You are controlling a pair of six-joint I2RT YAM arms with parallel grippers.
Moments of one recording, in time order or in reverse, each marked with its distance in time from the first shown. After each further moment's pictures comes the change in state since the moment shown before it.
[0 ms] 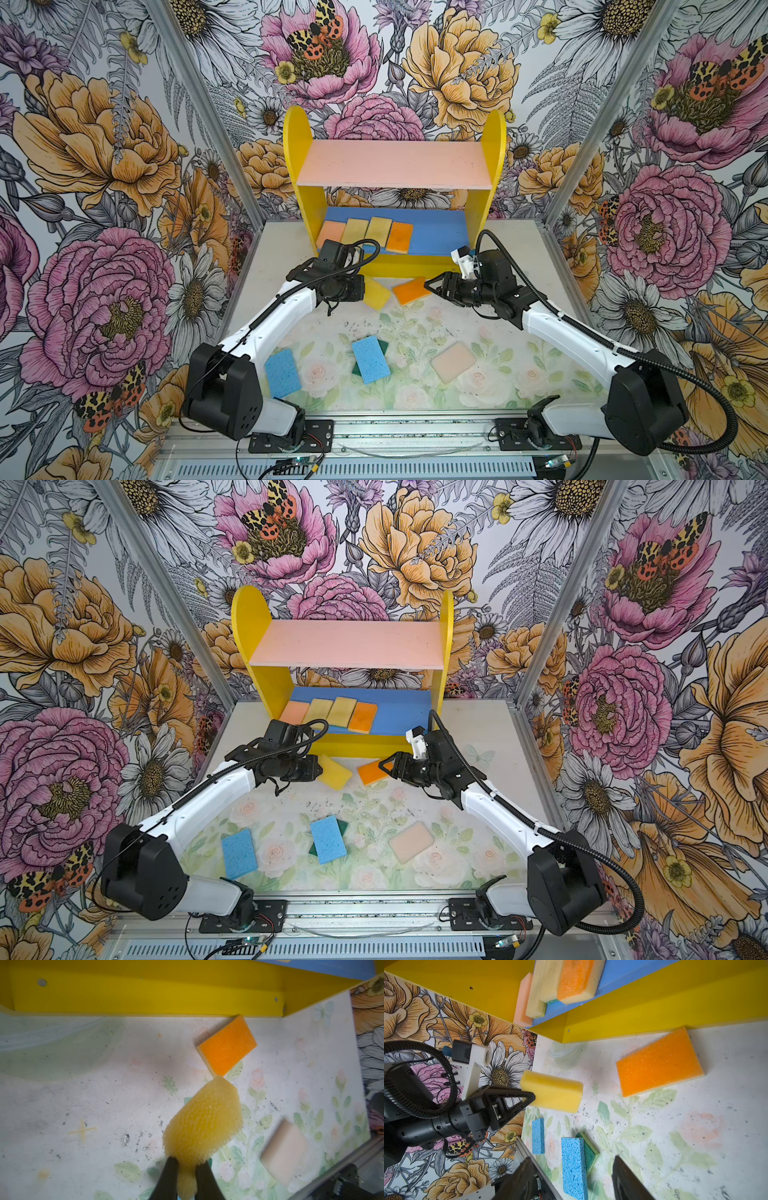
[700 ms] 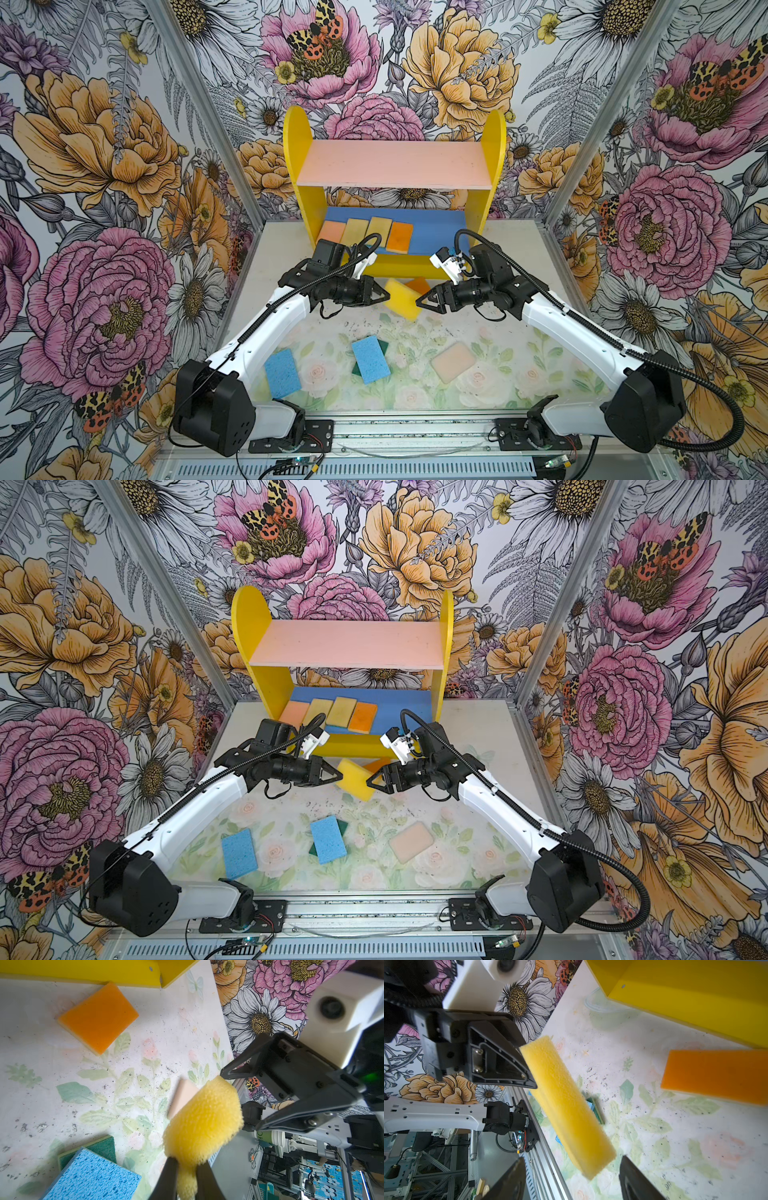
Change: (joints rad) left arm 0.000 -0.042 0.026 0.003 0.528 -0.019; right arm 0.040 0.028 0.192 -0.343 -0.142 -0.505
